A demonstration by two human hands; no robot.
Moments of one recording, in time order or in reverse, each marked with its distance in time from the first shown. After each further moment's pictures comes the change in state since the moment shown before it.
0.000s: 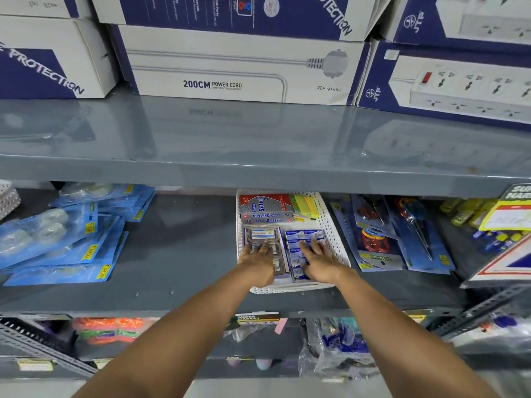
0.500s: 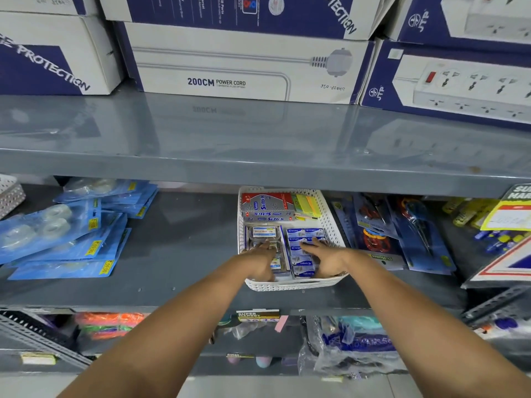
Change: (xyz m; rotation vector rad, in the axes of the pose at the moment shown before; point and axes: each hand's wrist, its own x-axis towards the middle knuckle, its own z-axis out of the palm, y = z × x) left_hand -0.007 -0.008 -0.016 -0.192 -0.126 0.044; right_hand -0.008 0.004 -0.033 -0.136 -0.208 -0.009
